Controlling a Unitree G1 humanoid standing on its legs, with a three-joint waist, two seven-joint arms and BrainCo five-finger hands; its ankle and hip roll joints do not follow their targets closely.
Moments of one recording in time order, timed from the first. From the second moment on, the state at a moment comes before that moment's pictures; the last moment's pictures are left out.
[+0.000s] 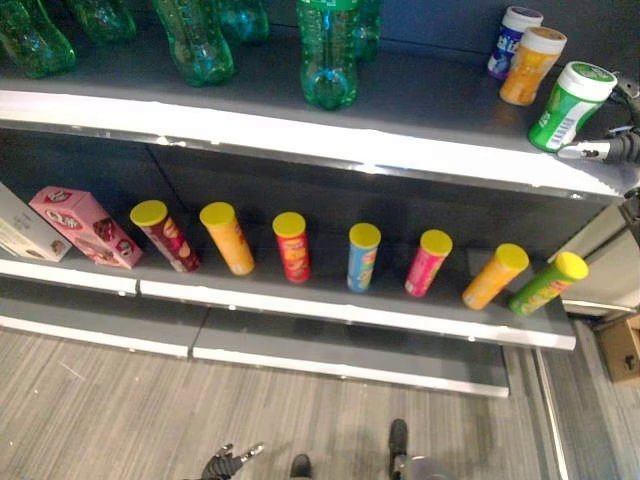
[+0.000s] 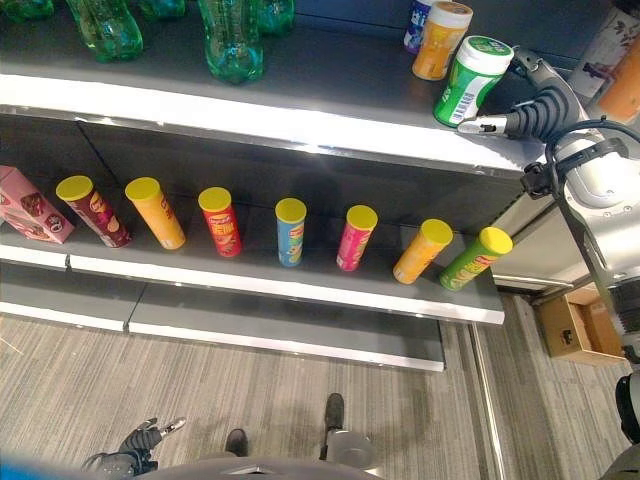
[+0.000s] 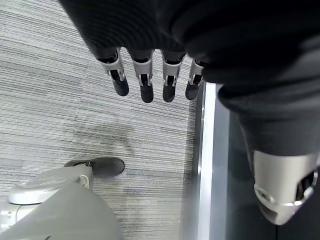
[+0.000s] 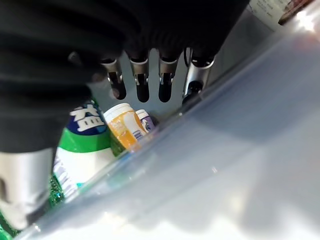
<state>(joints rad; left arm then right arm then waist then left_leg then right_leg) 0.10 0.32 -0.03 1.10 -0.16 -0.08 0.04 -0.63 -1.17 0.20 0.25 0.35 -0.11 0.03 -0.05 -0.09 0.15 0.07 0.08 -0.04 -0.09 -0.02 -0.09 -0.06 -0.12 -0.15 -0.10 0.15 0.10</state>
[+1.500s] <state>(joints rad) 0.06 0.28 -0.01 1.06 -0.14 -0.08 0.09 0.28 -0.47 -0.37 0.07 0.61 -0.15 -0.04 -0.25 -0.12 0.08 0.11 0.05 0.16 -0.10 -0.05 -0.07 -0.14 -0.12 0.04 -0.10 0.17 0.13</state>
